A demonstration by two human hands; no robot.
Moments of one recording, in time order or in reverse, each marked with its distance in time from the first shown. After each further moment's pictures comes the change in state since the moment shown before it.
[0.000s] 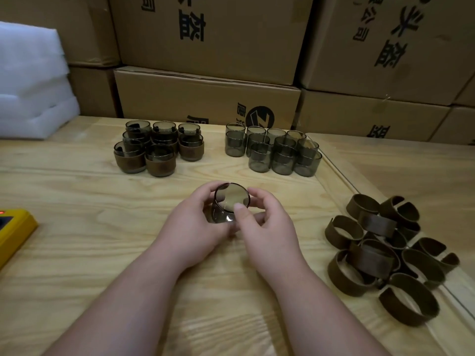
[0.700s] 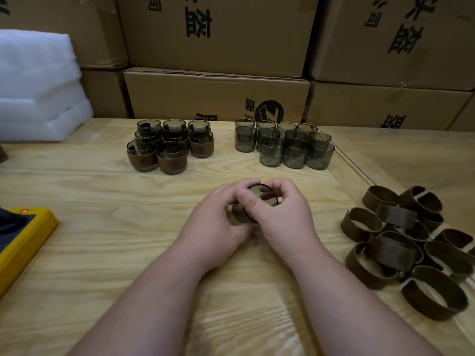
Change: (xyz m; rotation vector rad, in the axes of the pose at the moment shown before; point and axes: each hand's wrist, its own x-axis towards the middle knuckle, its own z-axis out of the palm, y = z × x) left_hand -0.009 0.006 0.005 0.025 -0.022 0.207; right_hand 0.012 -0.008 -0.002 0.069 0.049 -0.019
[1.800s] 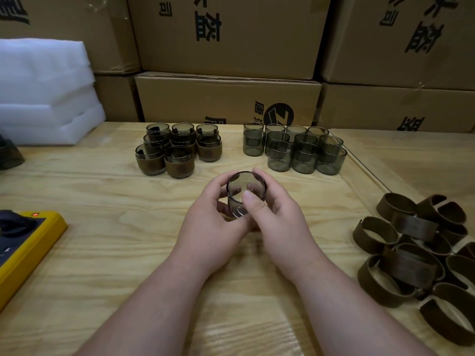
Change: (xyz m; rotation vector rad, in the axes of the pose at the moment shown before) left_hand 0.003 0.002 0.001 -0.206 0.189 -0.089; right_hand 0.001 -0.001 0.013 0.330 -0.272 -0.044
